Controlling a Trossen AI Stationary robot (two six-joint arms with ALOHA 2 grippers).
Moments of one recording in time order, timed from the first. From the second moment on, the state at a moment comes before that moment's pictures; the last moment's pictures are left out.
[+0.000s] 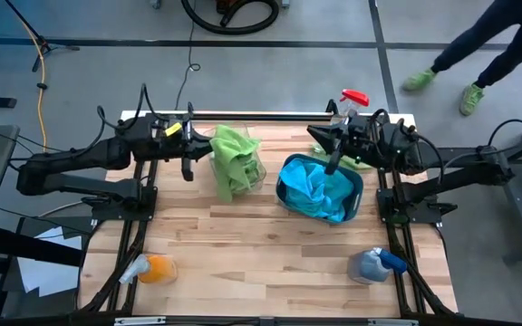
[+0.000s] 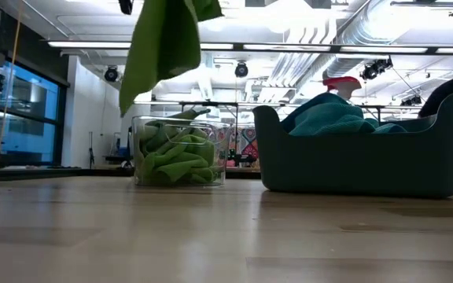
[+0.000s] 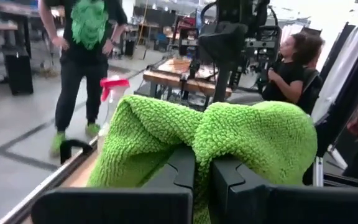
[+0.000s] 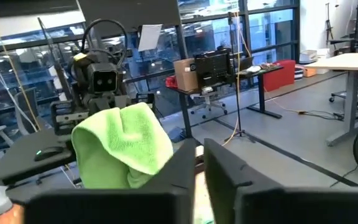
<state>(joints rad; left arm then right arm) 0.18 0.84 0.86 -0.05 0.01 -0.16 0.01 1.00 1.01 0.07 0.41 0.15</state>
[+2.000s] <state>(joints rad) 0.42 1.23 0.96 -0.72 -0.09 -0.09 0.02 1.00 1.01 -0.06 0.35 0.18</state>
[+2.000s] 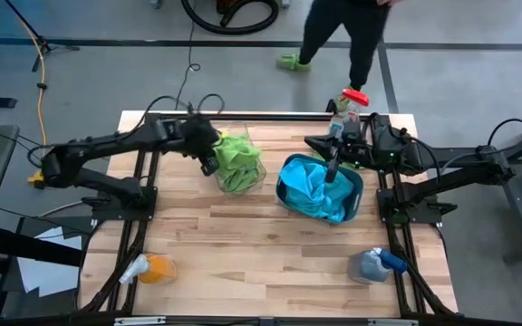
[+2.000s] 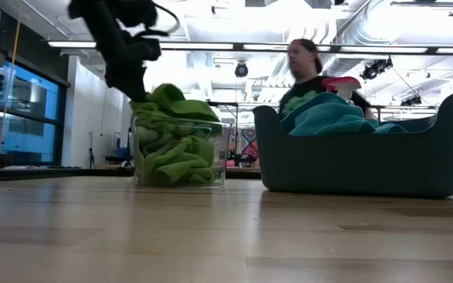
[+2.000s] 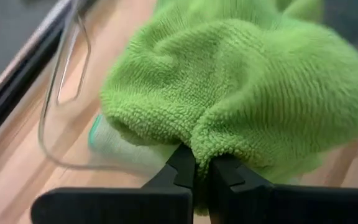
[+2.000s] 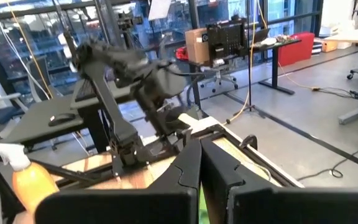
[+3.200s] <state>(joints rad) 0.45 1.92 1.31 -1.08 -0.09 0.07 0.02 1.16 1.01 -0.19 0.19 0.25</state>
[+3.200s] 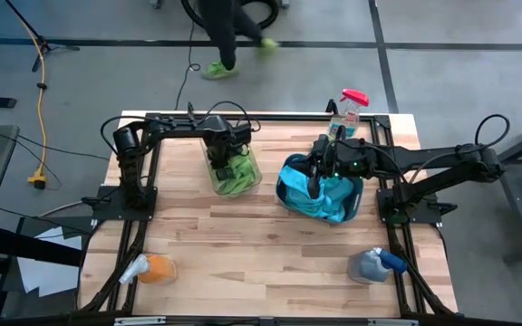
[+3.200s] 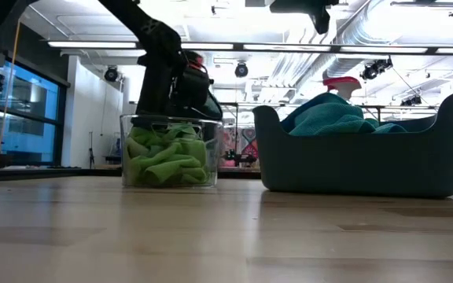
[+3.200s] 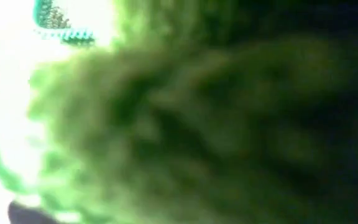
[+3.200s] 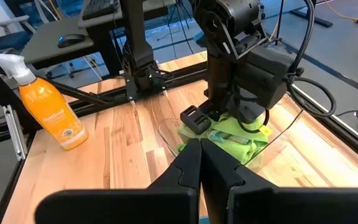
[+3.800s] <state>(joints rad) 0.46 1.67 1.41 -1.17 -0.01 0.02 0.02 1.16 1.01 -0.19 0.19 0.25</state>
